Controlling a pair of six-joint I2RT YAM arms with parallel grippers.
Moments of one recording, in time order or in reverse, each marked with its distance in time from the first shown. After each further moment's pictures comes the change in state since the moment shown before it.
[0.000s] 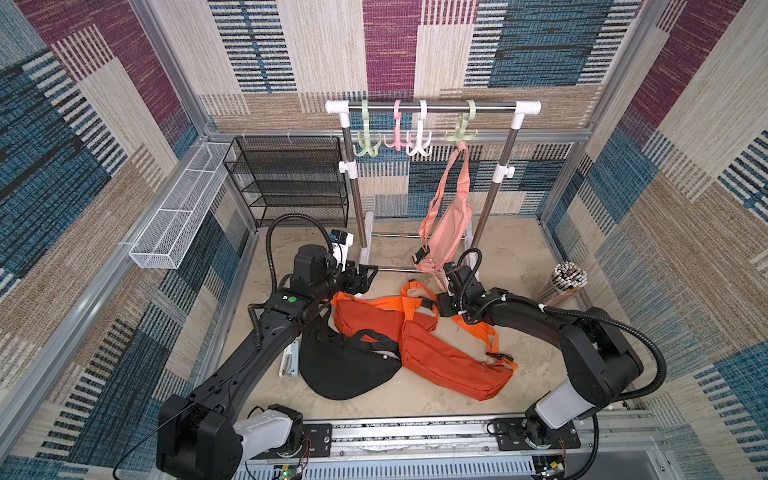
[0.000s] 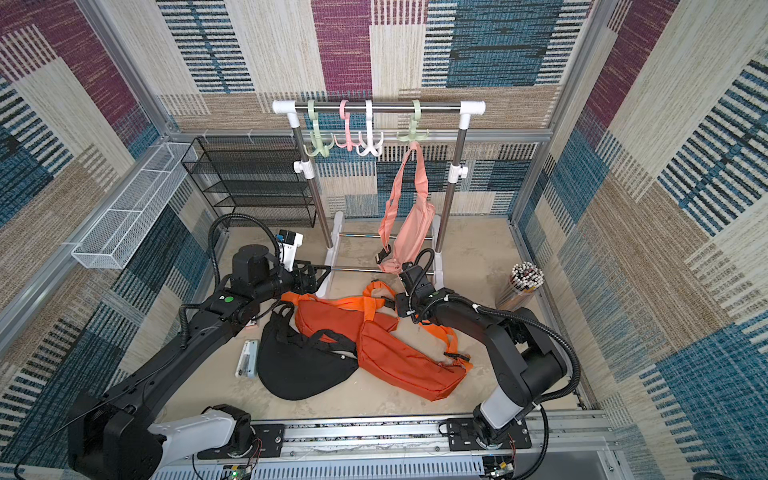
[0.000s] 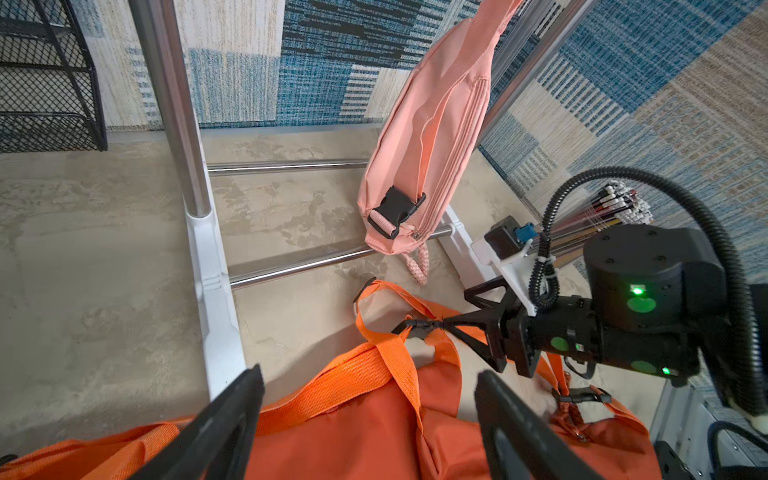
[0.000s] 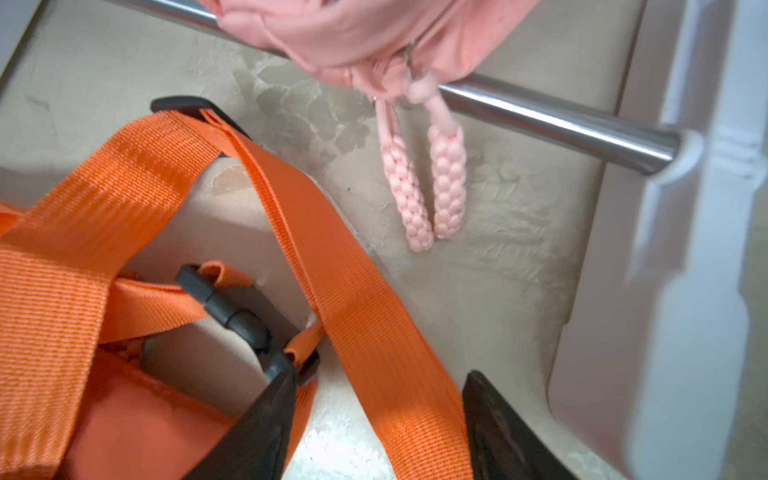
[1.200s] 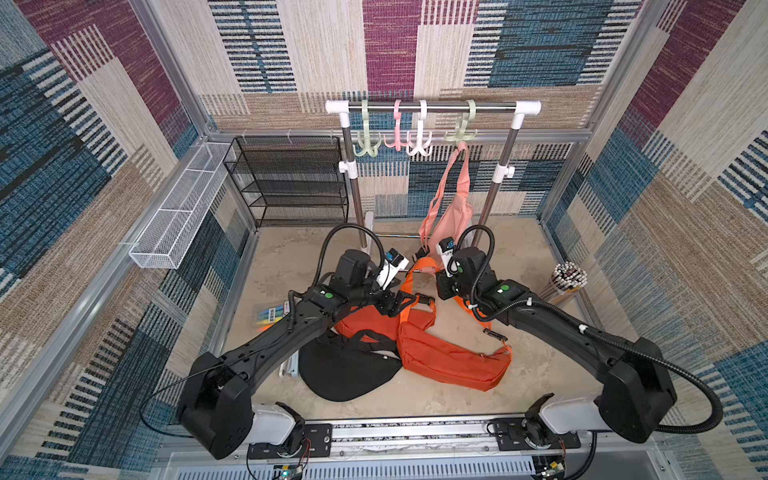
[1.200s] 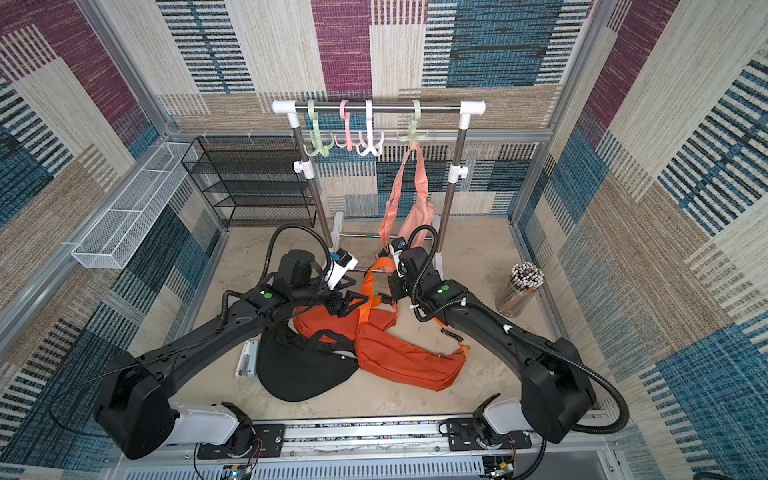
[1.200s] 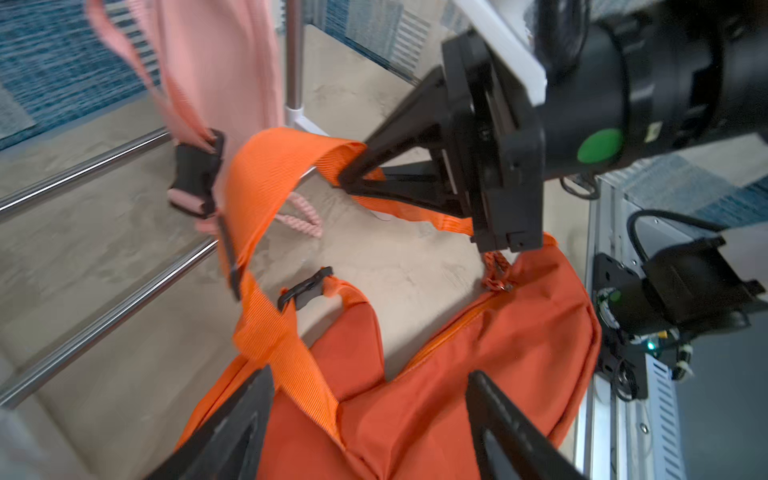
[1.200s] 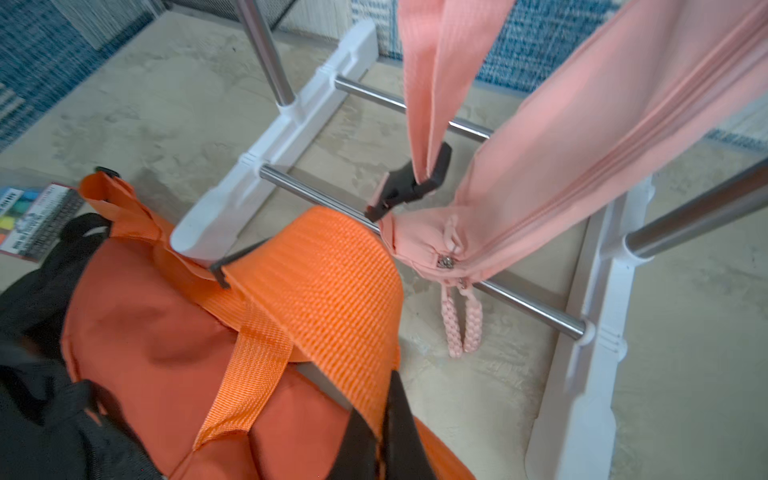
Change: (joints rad) left arm -0.264 0.201 0.077 -0.016 0.130 0.343; right arm 0.080 -0.241 0.143 -0.039 -0.029 -0.109
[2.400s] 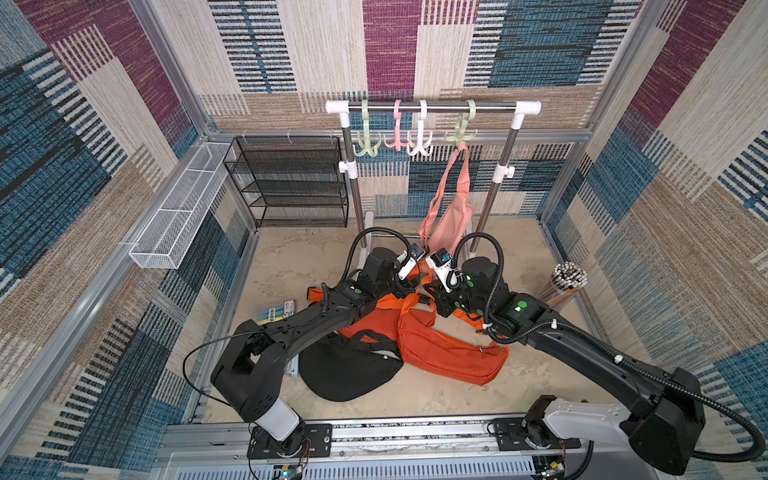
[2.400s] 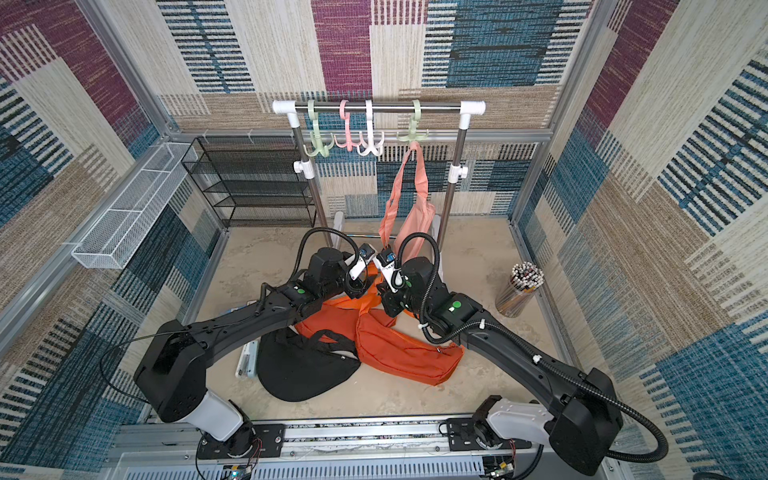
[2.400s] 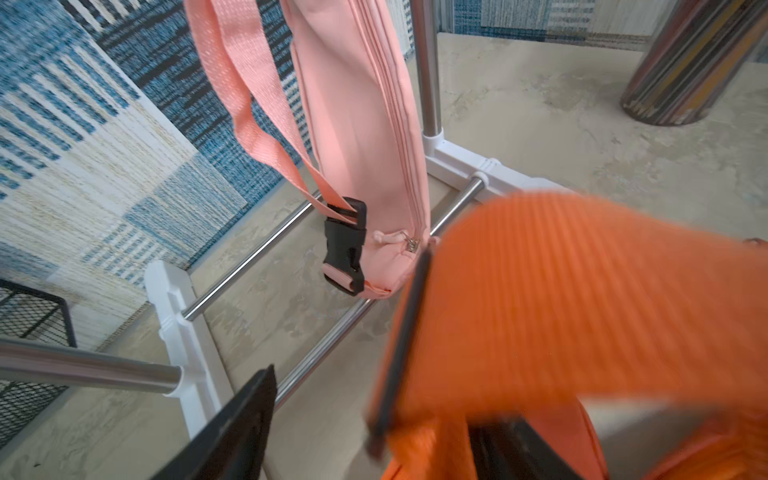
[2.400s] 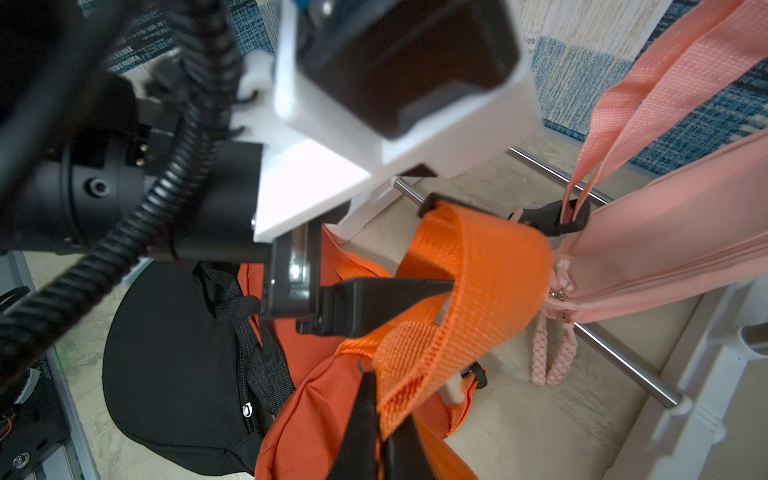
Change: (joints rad) left arm -0.078 0.177 0.065 0.256 -0.525 0.216; right arm 0.093 -0.168 -0.054 -0.029 -0.187 -0.087
